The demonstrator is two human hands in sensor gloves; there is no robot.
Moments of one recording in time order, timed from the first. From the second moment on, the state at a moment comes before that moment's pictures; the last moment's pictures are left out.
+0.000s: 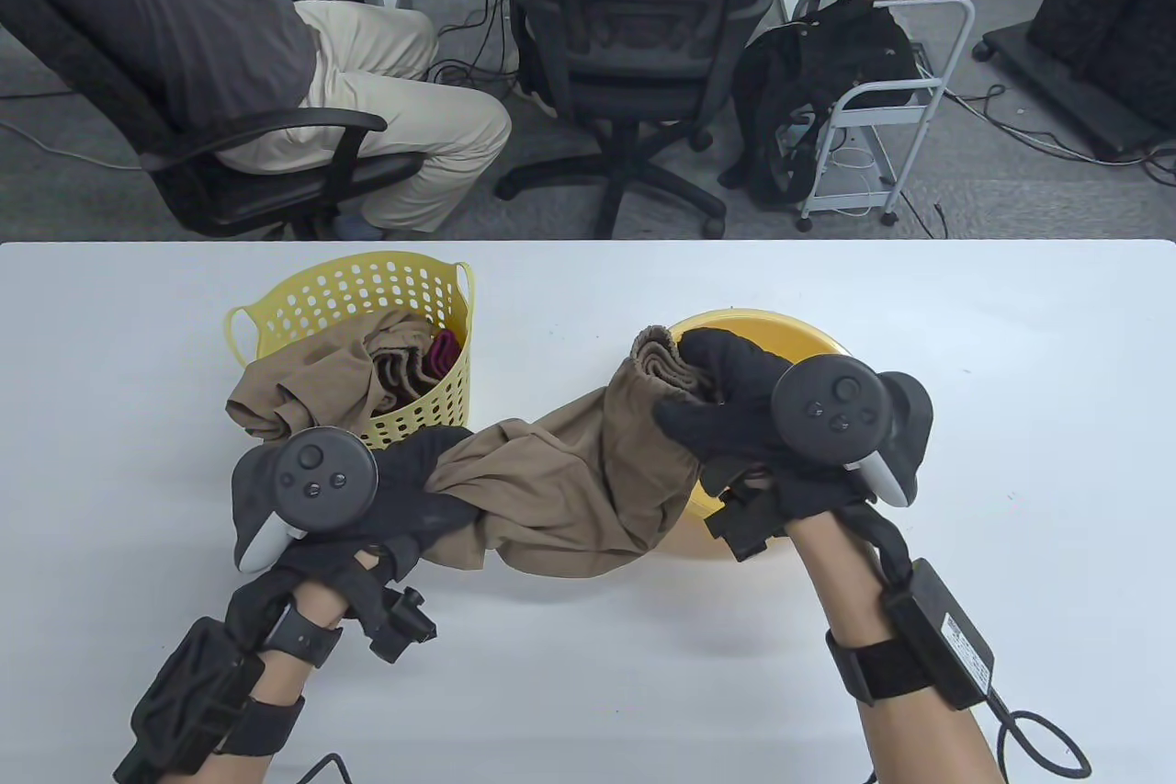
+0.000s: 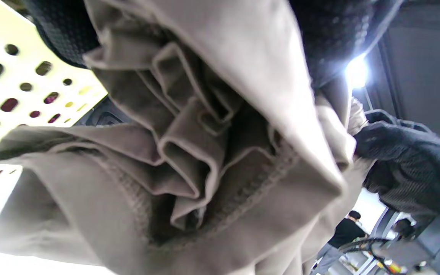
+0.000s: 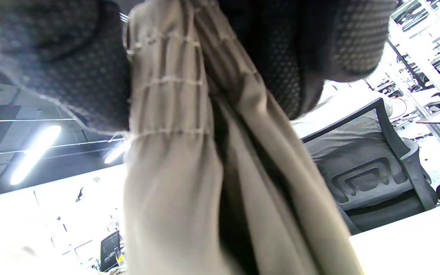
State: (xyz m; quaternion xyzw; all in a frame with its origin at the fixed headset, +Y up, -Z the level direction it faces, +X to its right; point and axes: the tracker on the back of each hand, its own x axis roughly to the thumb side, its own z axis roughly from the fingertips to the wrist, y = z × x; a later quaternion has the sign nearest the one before) left_hand -0.210 -0.582 -0.298 0.02 -0.22 0.35 0.91; right_hand 0.120 -0.525 -0.321 0.17 -0.17 0.91 0.33
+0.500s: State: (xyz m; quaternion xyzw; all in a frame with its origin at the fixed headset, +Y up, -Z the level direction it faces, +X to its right) left_hand -0.174 -0.581 -0.297 0.05 -0.21 0.43 0.88; right_hand 0.083 -0.545 -0.313 0.18 -0.16 0.92 0.32
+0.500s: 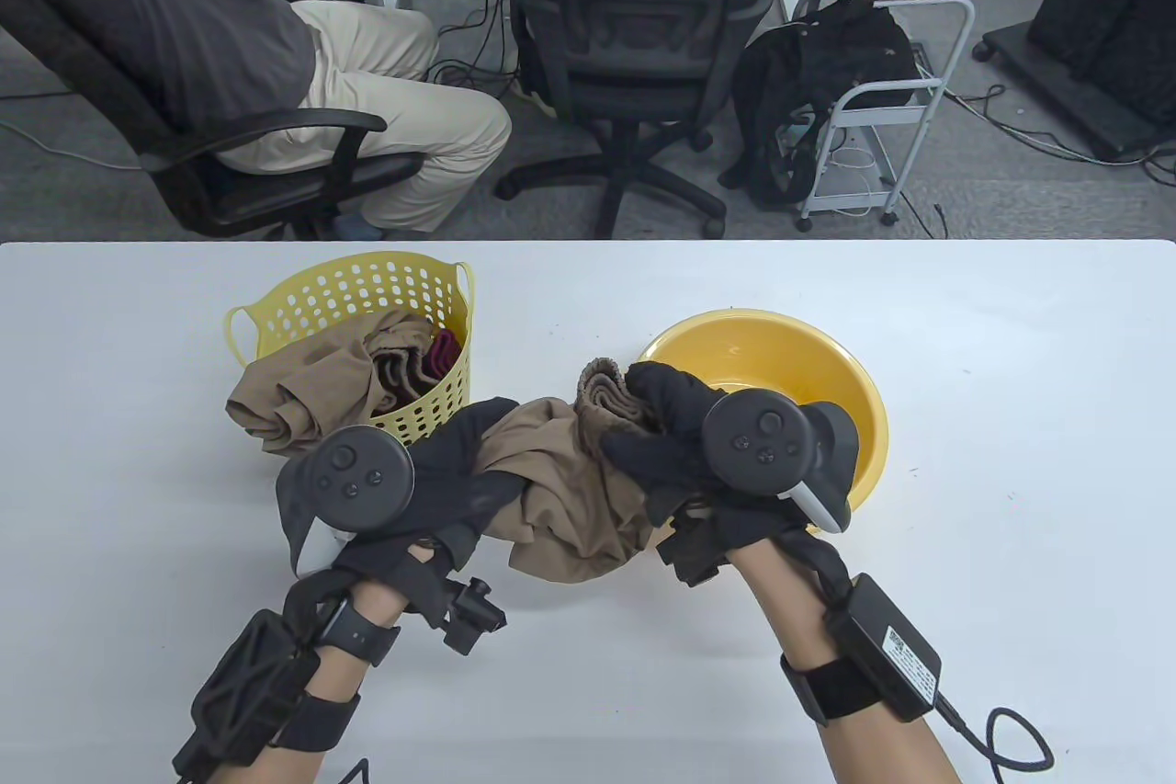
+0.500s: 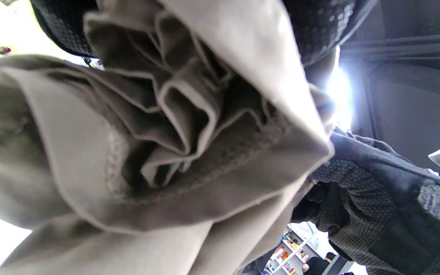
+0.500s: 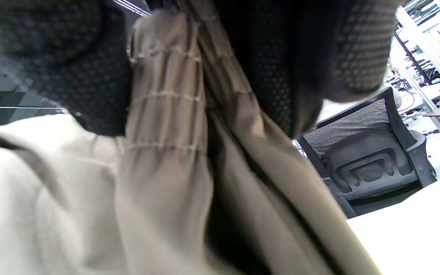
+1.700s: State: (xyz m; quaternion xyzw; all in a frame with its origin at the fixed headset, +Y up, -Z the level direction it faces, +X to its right) left_hand -0.163 -0.595 -0.293 0.07 -0.24 0.44 0.86; right_hand 0.039 -0.562 -0.307 0.22 -0.04 0.84 0.49
